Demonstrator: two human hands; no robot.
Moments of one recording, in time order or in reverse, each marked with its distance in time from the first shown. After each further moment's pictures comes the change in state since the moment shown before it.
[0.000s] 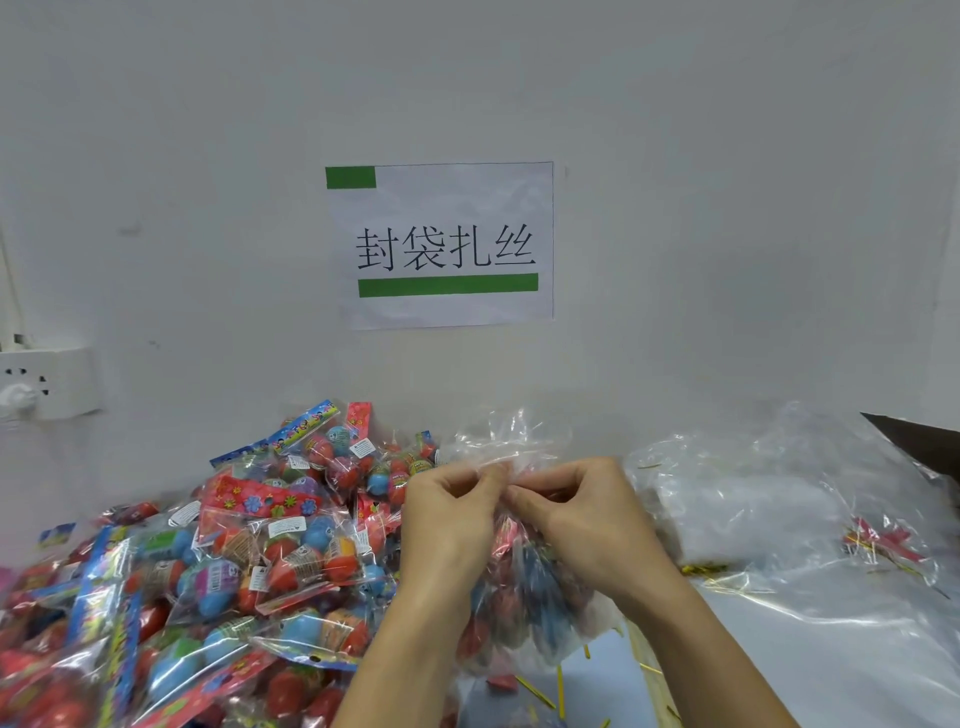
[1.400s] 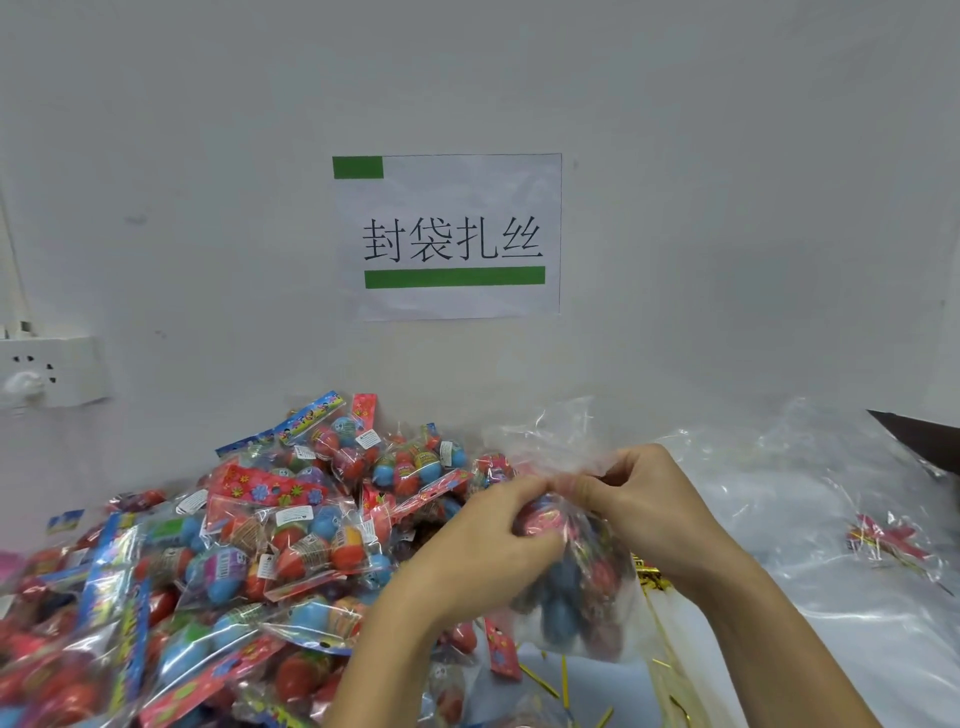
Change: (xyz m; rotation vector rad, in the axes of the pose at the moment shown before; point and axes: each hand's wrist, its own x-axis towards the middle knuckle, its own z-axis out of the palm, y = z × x) left_hand -0.008 0.010 -0.015 0.500 -0.650 0.155; right_hand -0.002 0.001 -0.034 0.018 0.009 0.076
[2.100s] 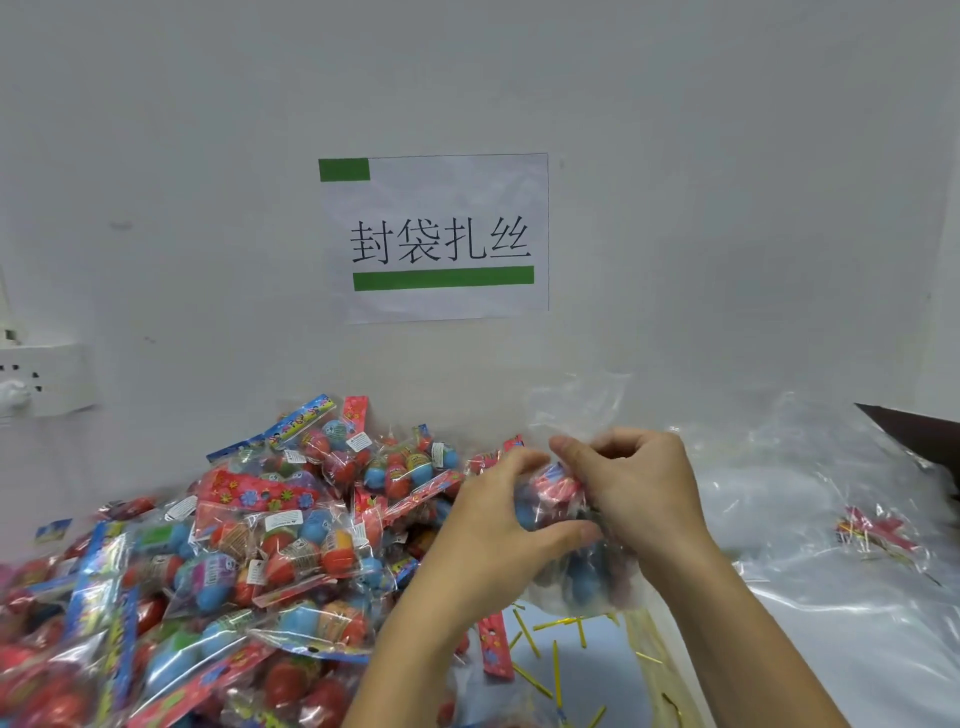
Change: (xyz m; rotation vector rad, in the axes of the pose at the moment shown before) left_hand 0.010 -0.004 0.016 0.051 0.235 -0.023; right_hand 0.009 -0.002 0.011 0.036 0.416 0.005
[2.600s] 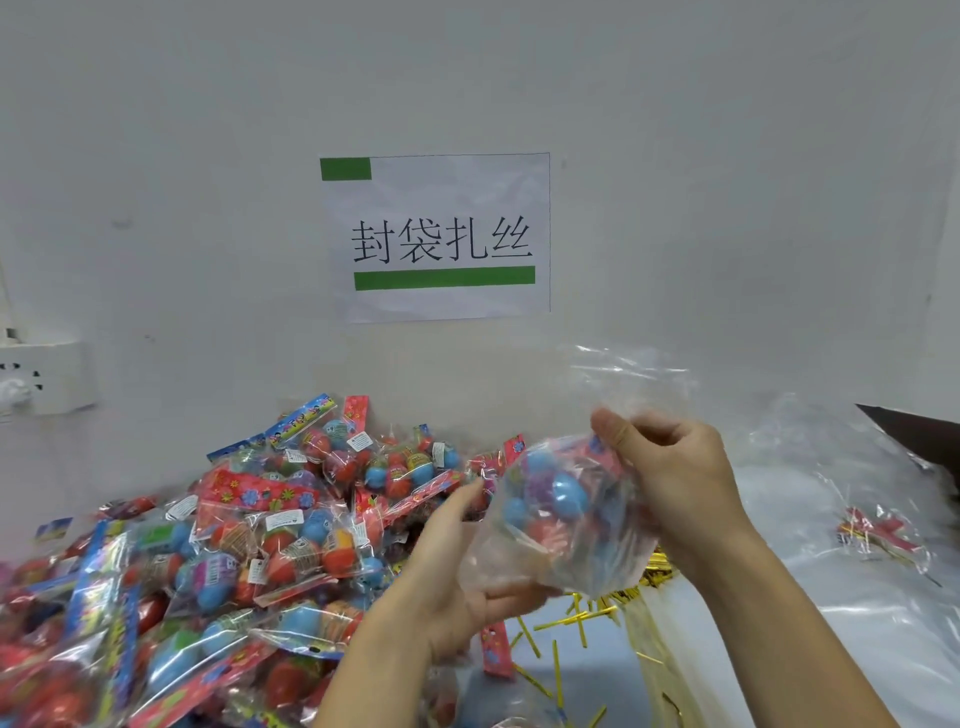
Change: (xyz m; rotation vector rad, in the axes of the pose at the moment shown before) left_hand -0.004 -0.029 -0.003 -1.004 -0.118 -0.613; right_hand 0.000 -0.013 -0.020 0.249 -0.077 0.005
